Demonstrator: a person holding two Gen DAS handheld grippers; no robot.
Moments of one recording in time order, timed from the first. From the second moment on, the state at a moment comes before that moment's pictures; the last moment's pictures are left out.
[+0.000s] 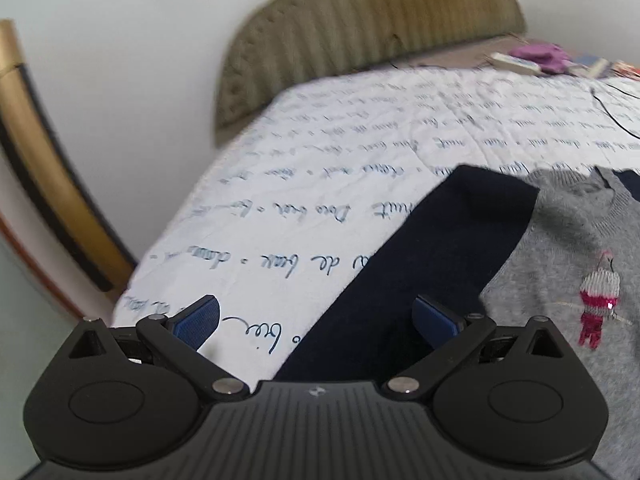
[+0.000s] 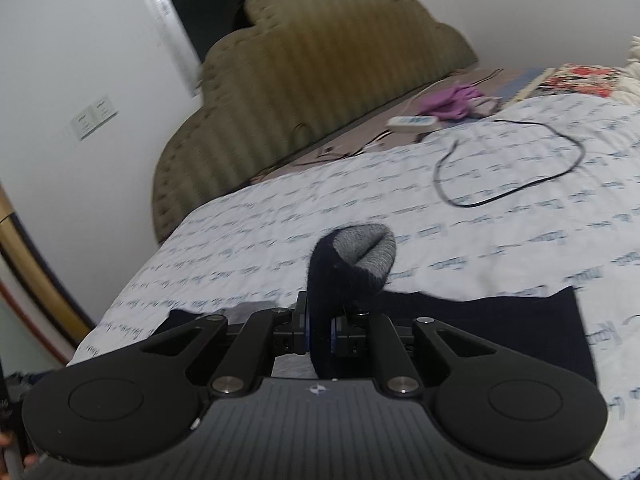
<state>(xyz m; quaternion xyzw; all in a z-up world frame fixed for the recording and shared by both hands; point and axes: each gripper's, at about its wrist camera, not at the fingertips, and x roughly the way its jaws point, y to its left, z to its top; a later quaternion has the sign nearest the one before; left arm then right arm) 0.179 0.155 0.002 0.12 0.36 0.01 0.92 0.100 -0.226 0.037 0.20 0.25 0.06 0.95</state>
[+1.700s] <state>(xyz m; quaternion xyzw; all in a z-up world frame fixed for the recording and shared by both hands) 0.188 0.175 0.007 0.15 0.37 0.02 0.92 0.173 -0.035 0.023 0.16 0.26 0.16 0.94</state>
